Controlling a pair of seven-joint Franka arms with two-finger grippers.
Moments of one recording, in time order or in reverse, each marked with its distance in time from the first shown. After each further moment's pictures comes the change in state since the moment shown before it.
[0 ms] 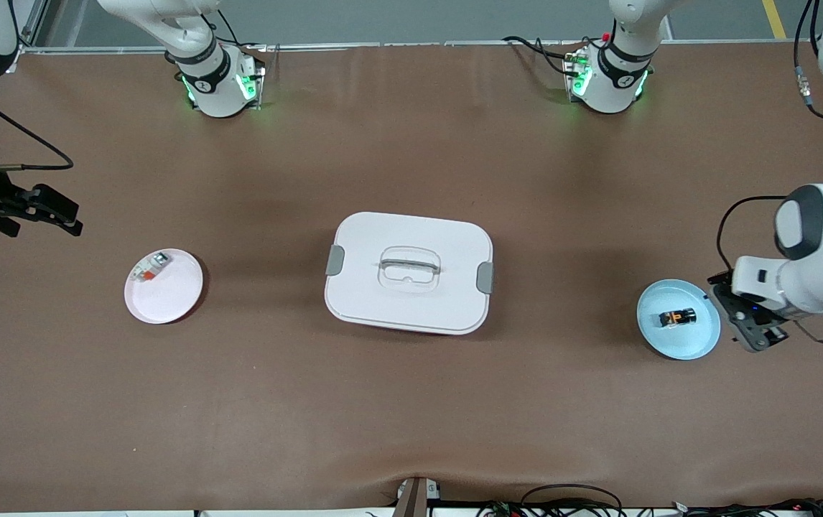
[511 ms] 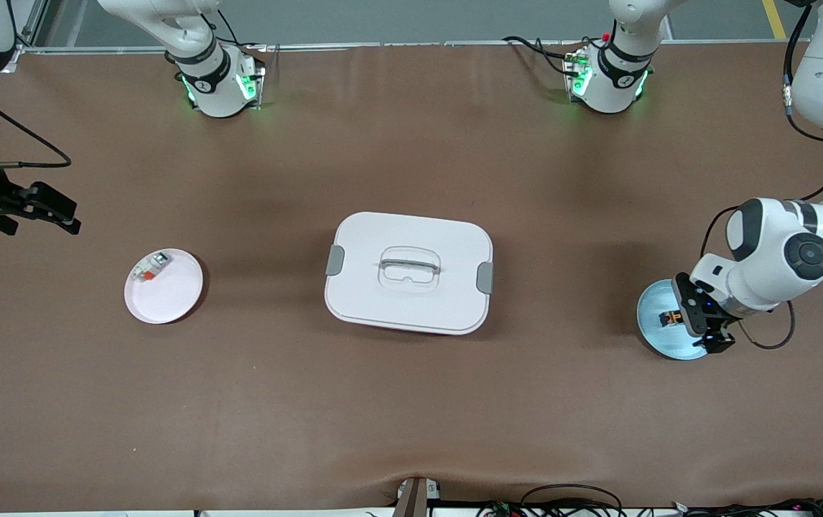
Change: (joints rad) left arm 0.000 0.085 0.041 -0.209 0.139 0.400 0.258; right arm 0.000 -0.004 -0.002 -0.002 0.000 0.000 0.000
